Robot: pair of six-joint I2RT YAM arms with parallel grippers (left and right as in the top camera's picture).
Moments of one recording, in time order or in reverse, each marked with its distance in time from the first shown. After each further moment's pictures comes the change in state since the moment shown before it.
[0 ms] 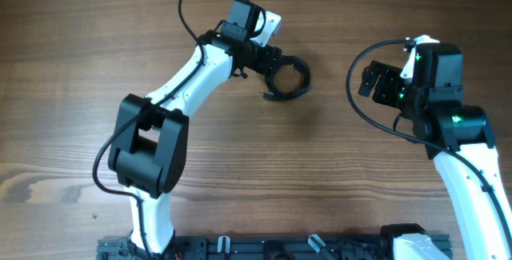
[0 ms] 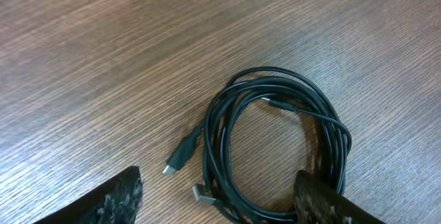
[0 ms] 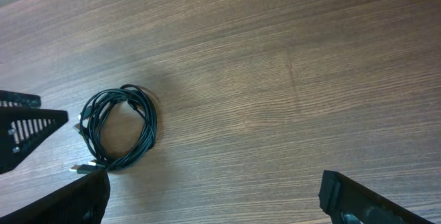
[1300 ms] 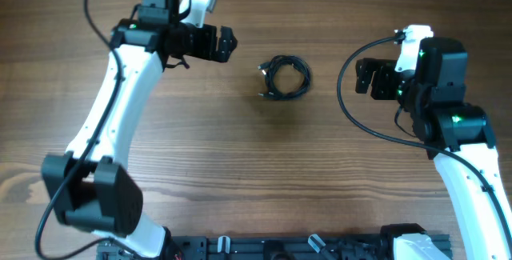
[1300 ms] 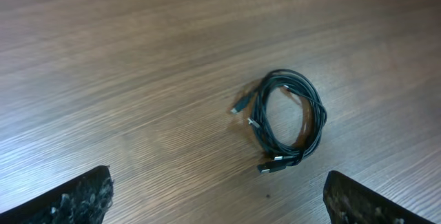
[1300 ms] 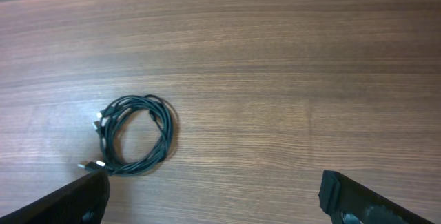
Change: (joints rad) left arm 0.257 -0.308 0.000 -0.279 0.128 -0.001; right arm -0.001 0.000 0.000 0.111 -0.089 -0.200
